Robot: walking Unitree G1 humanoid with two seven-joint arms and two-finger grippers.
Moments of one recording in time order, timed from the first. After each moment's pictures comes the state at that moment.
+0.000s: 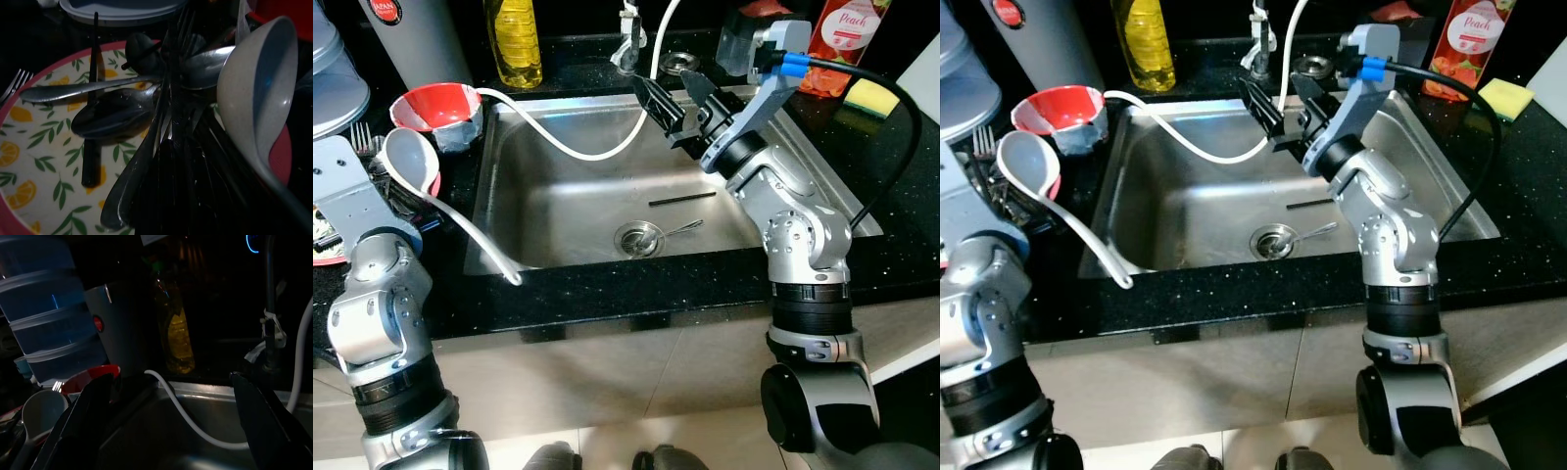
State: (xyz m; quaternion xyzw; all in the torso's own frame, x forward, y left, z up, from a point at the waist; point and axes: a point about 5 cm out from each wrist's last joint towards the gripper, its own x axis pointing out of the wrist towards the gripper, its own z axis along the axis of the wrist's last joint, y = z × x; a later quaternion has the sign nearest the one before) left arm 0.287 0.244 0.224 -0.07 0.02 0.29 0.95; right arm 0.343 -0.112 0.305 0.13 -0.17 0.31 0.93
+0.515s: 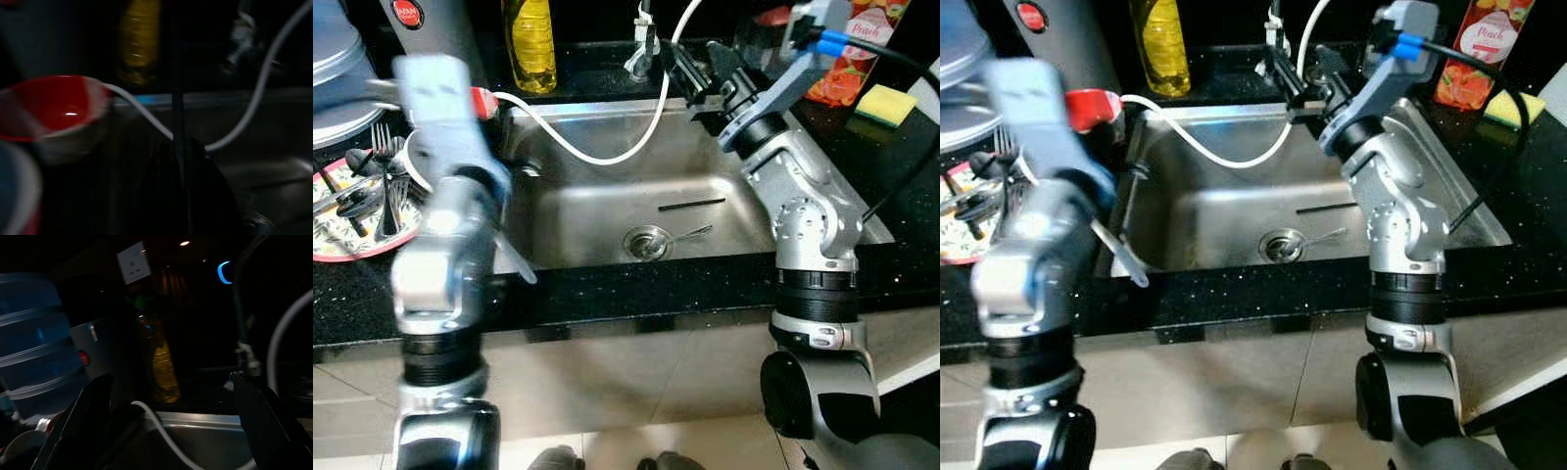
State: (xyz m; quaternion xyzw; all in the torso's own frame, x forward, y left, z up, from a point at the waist) left arm 0.324 0.147 0.262 -0.04 -0.05 -0.03 1.00; right arm 0.349 -0.132 0.321 0.16 -0.21 0.26 0.93
